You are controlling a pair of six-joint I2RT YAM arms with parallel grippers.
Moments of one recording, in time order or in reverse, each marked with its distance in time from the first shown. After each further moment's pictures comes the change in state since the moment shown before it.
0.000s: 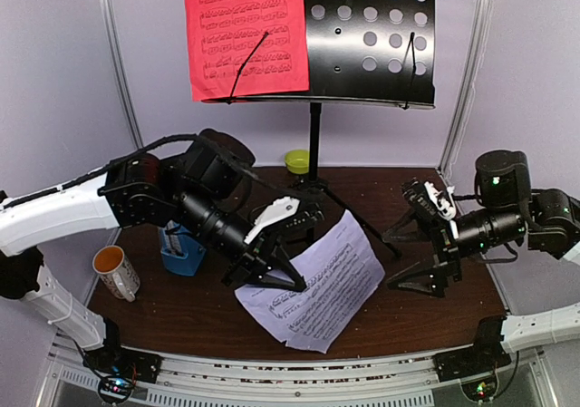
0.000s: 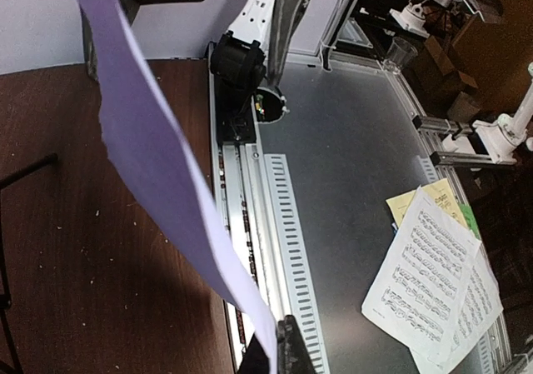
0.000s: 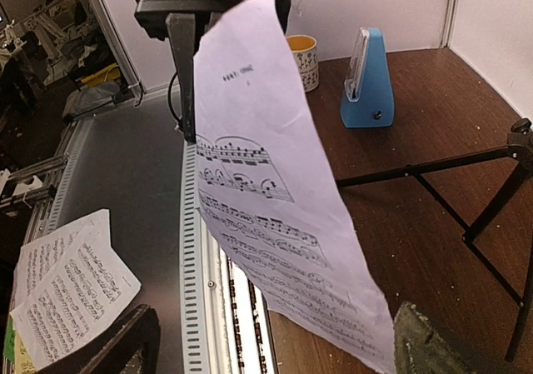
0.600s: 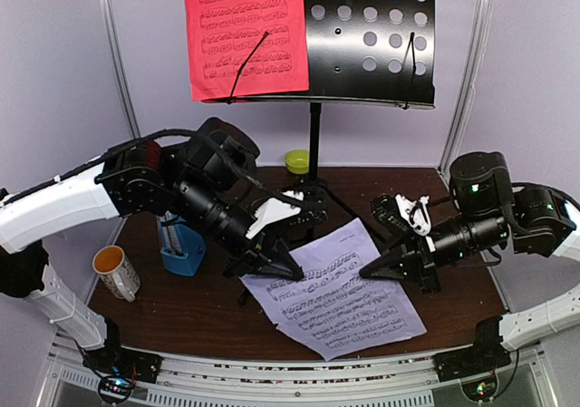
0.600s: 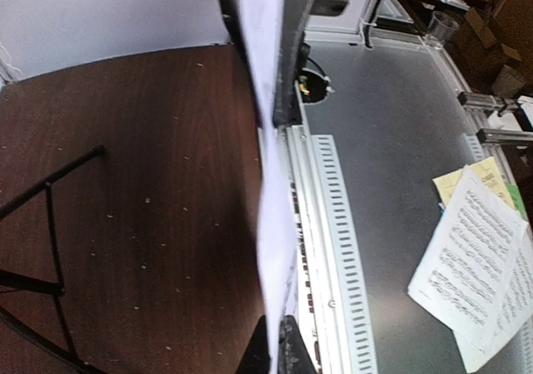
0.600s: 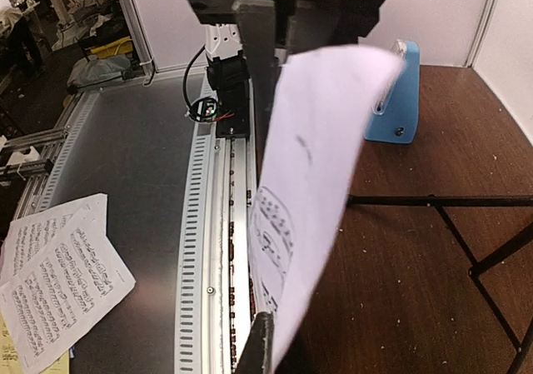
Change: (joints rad) left arm -0.010 0.048 0.135 -0.155 -0.136 0.124; right arm 0.182 0.136 0.064 0.040 0.120 -0.064
